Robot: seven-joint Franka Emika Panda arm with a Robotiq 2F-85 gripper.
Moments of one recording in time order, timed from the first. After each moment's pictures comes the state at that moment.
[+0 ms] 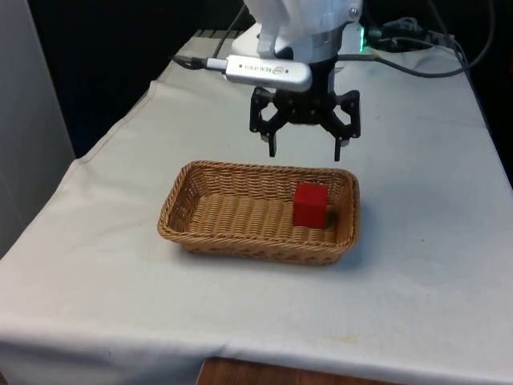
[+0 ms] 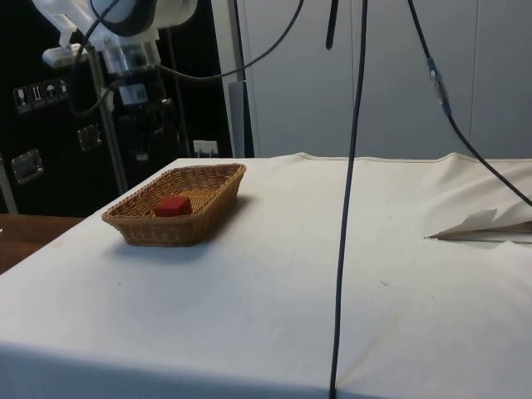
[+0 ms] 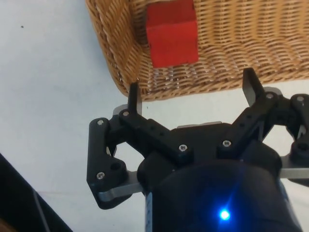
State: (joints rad) arm 0.17 0.72 -0.25 -1.38 0.15 1.97 -0.09
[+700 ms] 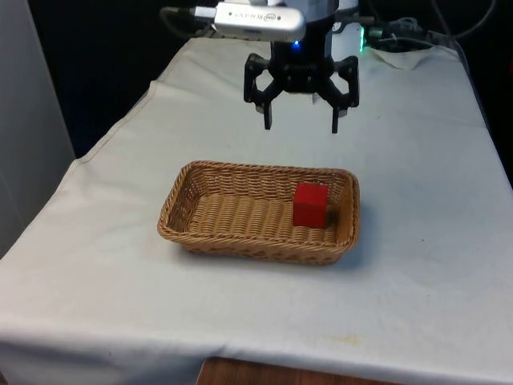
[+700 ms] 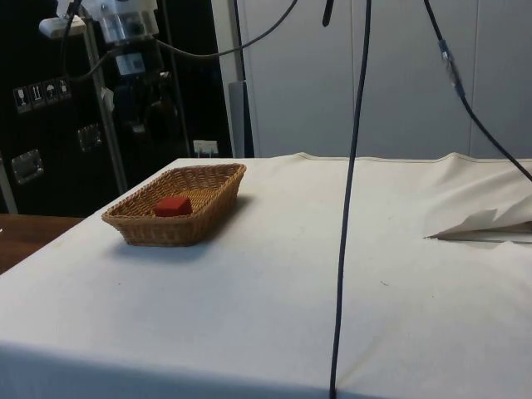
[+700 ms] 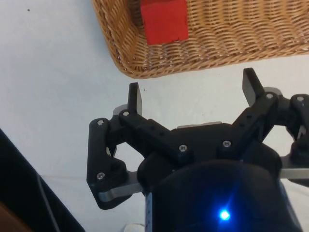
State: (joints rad) arm 0.17 0.66 -0.26 -1.36 0.15 1.90 -0.09
